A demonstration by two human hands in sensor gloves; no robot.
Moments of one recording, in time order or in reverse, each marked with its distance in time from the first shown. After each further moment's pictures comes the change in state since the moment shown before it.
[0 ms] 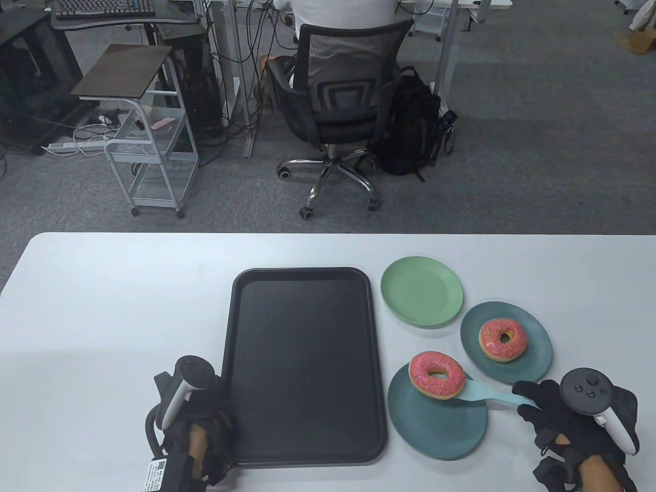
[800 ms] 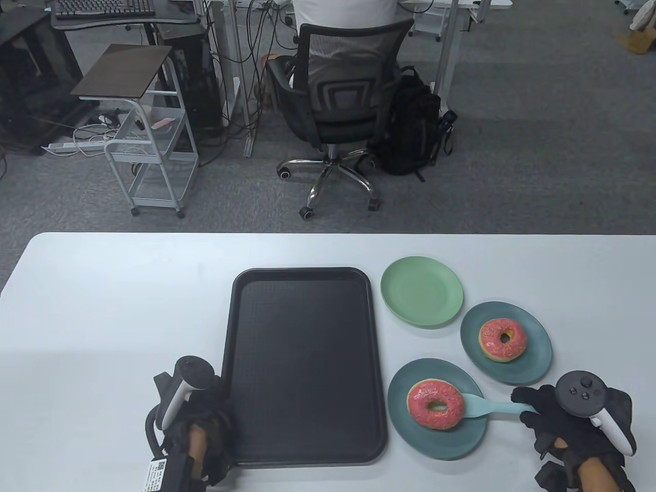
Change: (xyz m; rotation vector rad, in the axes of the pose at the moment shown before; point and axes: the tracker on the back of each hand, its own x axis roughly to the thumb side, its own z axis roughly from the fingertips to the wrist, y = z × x) left_hand 0.000 0.000 0.000 0.002 -0.001 0.002; right_hand -0.001 0.007 0.000 0.011 0.006 0.063
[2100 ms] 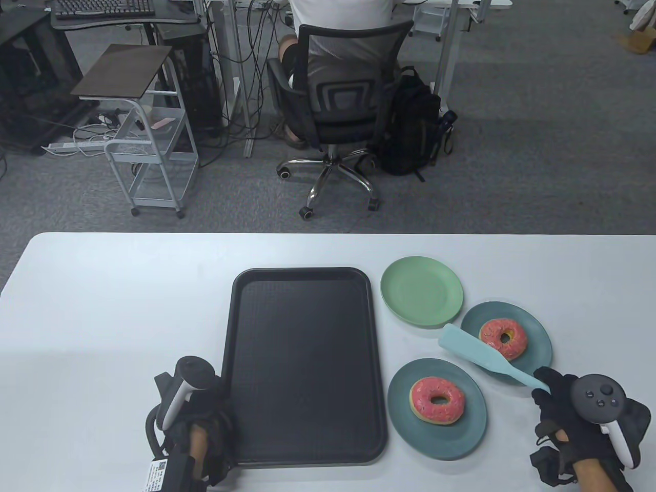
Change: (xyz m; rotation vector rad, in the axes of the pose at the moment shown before) left_hand 0.000 0.000 0.000 0.005 0.004 -0.005; right_hand 0.005 -0.021 0.009 -0.333 0.065 -0.049
